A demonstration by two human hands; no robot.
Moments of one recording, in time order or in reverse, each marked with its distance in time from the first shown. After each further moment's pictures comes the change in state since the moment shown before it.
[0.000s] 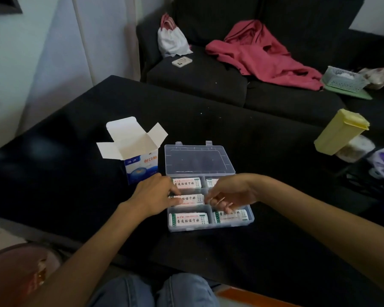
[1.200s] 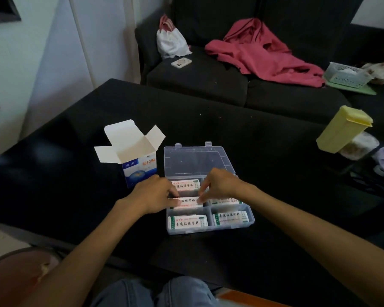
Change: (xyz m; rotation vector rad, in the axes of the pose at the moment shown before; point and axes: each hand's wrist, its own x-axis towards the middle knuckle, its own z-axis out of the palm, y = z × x) left_hand 0.010 0.001 -0.009 -0.011 -0.156 -0.021; right_hand 0.032 -0.003 0.002 -0.636 0.585 -0.306
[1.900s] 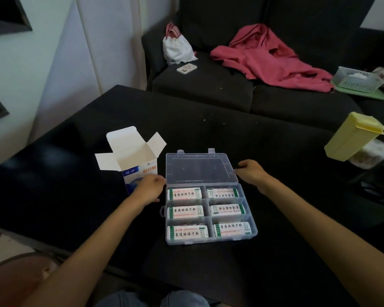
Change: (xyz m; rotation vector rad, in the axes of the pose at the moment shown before) left_hand 0.029 -0.011 0.006 -0.907 0.264 -0.520; right_hand 0.017 0.057 -0.035 0.566 0.337 0.377
